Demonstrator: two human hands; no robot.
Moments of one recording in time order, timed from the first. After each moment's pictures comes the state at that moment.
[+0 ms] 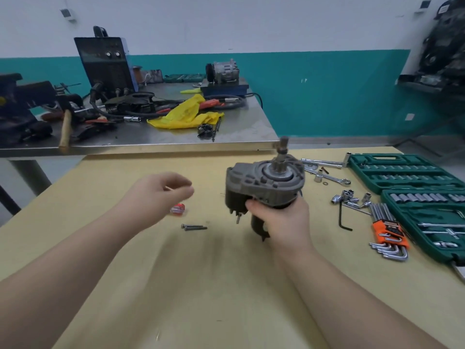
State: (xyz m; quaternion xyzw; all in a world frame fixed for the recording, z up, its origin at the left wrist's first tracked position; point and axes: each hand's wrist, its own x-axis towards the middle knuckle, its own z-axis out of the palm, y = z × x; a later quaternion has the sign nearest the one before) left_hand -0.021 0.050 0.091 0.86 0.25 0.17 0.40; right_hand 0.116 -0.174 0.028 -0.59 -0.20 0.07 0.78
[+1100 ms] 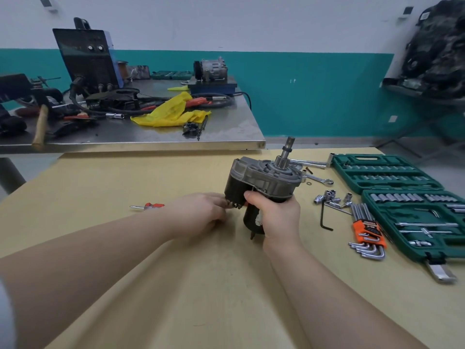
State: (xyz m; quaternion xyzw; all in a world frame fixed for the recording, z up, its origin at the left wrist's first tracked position) left_hand 0.083 0.028 0.026 0.99 -0.14 0.00 -0.03; right_hand 0.143 -0.177 0.025 -0.58 -0.07 0.07 0.81
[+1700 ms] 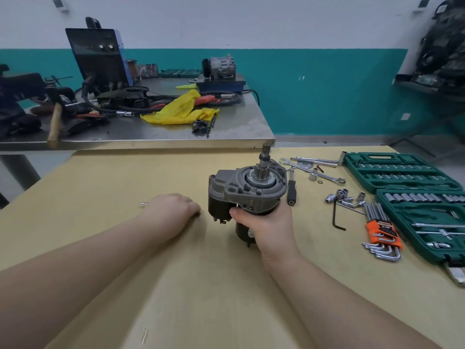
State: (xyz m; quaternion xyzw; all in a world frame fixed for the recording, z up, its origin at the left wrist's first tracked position) left_hand 0.036 0.068 0.013 0.99 0.06 0.00 -0.13; right_hand 0.112 -0.168 0.016 -0.56 -0.25 0.12 0.78
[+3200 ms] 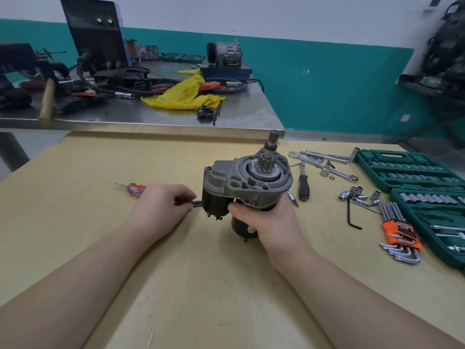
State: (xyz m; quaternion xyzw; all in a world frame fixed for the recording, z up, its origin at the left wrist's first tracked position) left_hand 0.010 0.080 -0.008 0.91 0.23 0.20 0.27; right_hand 0.104 -0.151 0.017 -0.59 -0.32 0.16 0.72
